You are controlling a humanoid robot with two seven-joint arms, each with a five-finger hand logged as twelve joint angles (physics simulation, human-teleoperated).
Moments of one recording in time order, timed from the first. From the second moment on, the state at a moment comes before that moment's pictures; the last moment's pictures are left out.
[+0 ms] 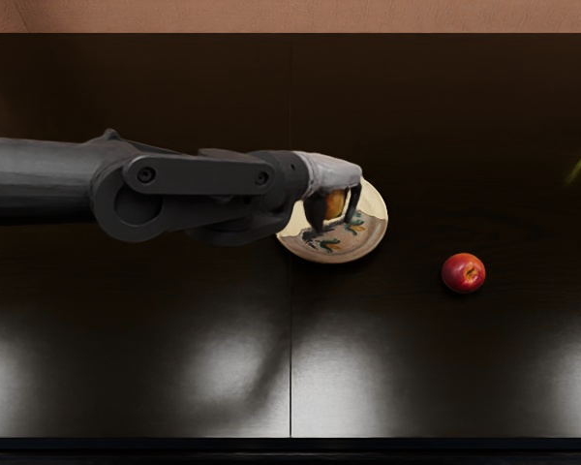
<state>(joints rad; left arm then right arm) -1.64 0.06 0.28 -1.26 0.85 -0.02 0.45 -0.04 0.00 -0.04 0.21 0.09 -0.02 0.02</state>
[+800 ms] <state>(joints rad) -1.43 0.47 -0.14 -1.26 0.57 -0.32 0.44 -0.04 0.00 -0.04 0.21 0.09 -0.02 0.02</state>
